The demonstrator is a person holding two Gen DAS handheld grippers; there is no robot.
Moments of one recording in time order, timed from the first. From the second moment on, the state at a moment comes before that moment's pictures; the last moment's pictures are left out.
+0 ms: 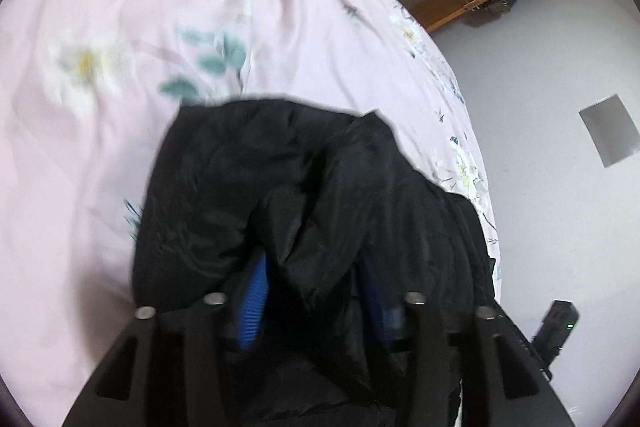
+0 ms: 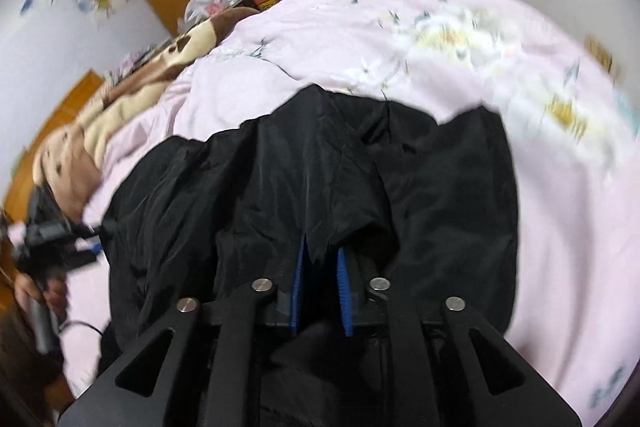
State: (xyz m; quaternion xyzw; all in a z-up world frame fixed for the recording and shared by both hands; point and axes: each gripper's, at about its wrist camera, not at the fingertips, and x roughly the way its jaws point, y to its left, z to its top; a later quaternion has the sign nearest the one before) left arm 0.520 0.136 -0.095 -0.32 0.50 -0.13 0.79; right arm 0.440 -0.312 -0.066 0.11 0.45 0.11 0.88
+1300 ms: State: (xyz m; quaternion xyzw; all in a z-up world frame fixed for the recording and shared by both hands) left arm 0.523 0.070 -0.148 -0.12 0.52 -0.08 0.84; right arm 0.453 -0.231 -0.126 -0.12 0.47 0.11 0.87
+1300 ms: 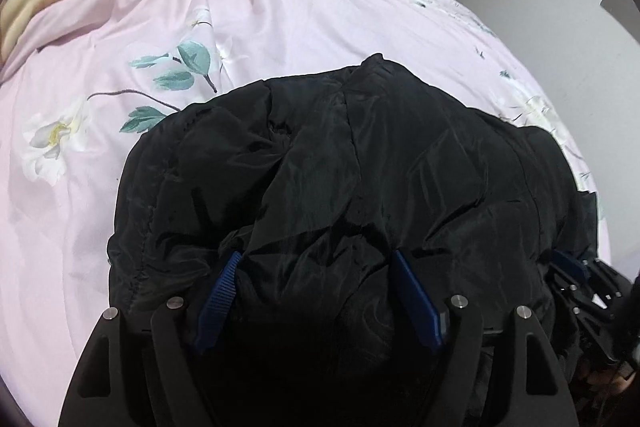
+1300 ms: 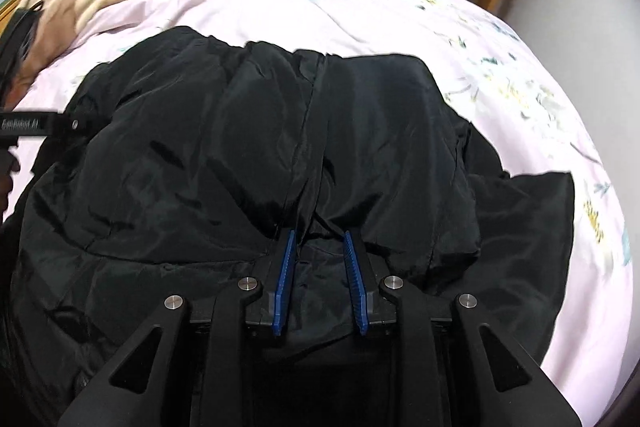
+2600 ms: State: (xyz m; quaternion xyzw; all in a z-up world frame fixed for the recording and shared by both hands) left arm 0.317 0.168 -0.013 -0.16 0.49 -0.09 0.85; right arm 0.261 -0.288 0.033 0.03 0.40 0.09 0.91
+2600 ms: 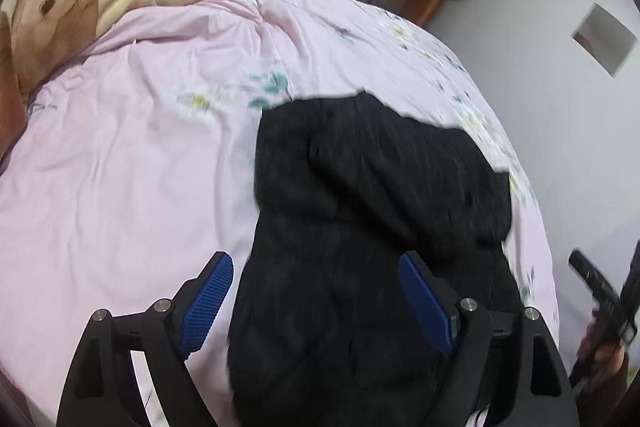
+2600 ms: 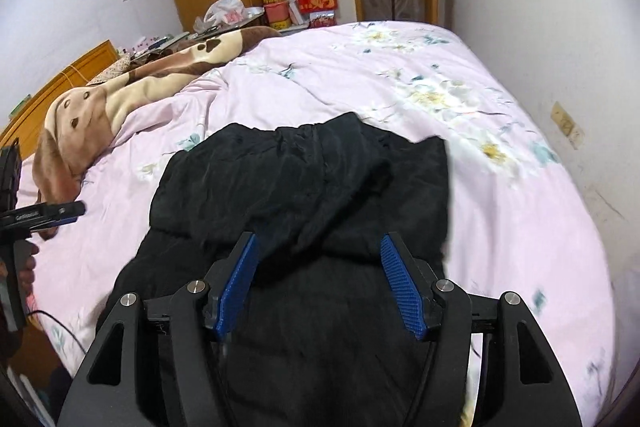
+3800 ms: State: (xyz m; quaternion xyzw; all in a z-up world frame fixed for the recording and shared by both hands) left arm 0.161 0.153 -0.158 -0.19 0.57 -0.08 0.79; right arm 0.089 -0.366 -0.111 0.09 0.49 -0.01 0.87
